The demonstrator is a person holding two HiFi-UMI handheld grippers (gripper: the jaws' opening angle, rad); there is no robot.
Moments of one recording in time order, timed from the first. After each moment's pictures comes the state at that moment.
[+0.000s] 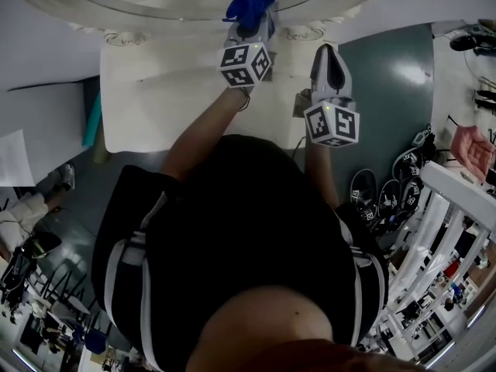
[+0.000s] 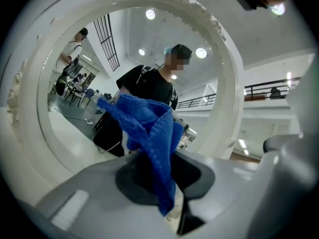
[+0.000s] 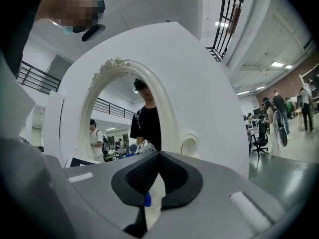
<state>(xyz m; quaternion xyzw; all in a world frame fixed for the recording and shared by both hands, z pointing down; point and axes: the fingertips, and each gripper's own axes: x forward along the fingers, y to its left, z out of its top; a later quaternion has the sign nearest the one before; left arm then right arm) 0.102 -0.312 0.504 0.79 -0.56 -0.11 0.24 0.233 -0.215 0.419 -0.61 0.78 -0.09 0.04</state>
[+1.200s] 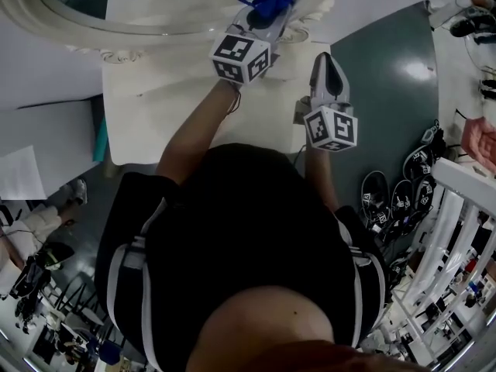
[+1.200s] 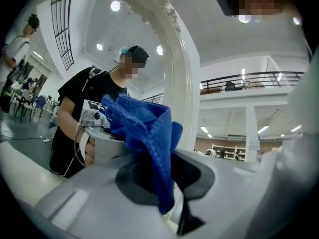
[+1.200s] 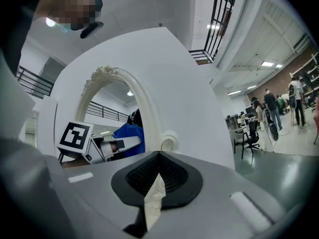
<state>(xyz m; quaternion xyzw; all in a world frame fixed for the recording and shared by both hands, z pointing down) 0.188 -0.307 0.409 0.91 -0.39 -0.07 0.11 0.279 -0.200 0.435 -0.64 0.76 -0.10 0.06</state>
